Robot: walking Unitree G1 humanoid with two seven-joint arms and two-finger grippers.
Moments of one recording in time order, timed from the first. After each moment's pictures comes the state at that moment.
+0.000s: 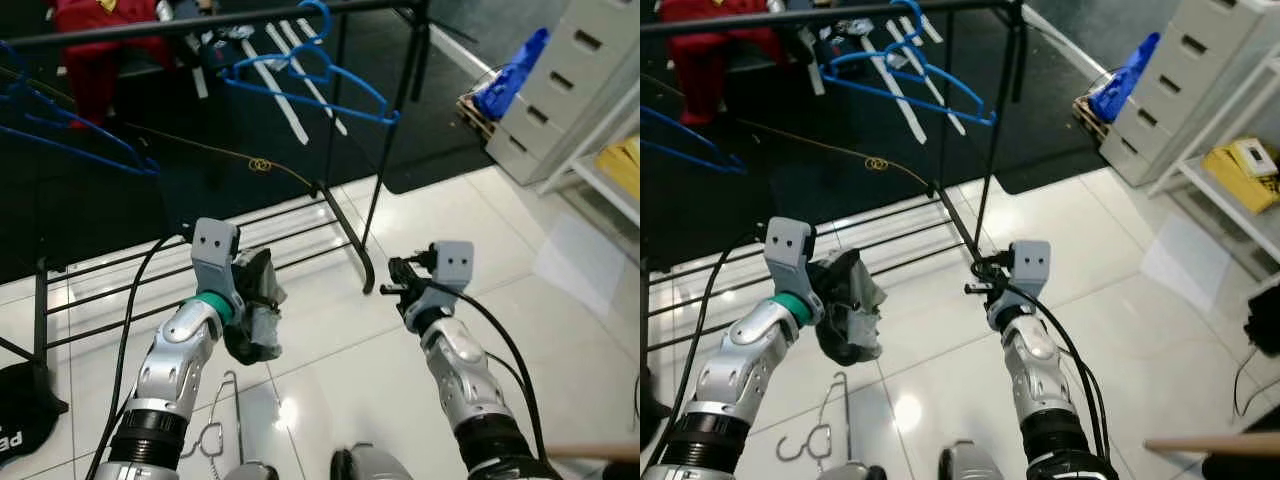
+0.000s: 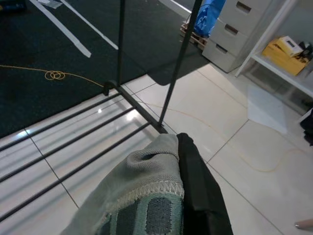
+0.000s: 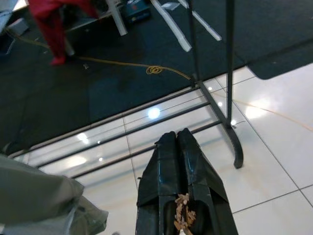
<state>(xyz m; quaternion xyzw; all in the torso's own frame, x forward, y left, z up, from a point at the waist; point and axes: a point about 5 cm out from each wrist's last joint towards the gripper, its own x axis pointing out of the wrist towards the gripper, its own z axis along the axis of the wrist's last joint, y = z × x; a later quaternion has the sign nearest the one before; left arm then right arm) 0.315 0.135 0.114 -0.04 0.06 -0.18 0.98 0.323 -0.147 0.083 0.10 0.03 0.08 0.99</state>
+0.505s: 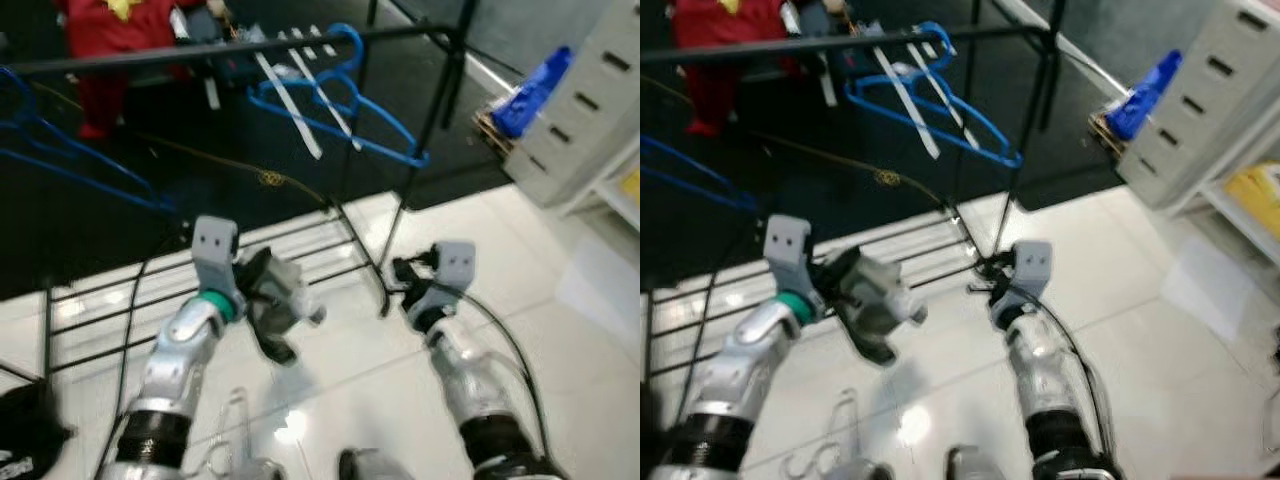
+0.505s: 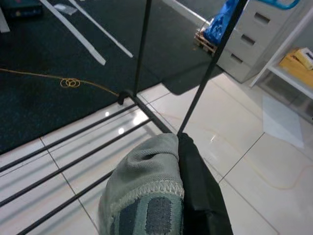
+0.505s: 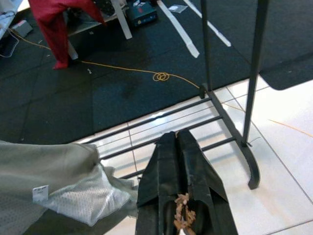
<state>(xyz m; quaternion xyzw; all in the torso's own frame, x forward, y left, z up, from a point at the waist) 0.317 0.134 0.117 -0.04 0.05 -0.18 0.98 0.324 -0.150 0.085 0.10 0.03 0.08 0.99</state>
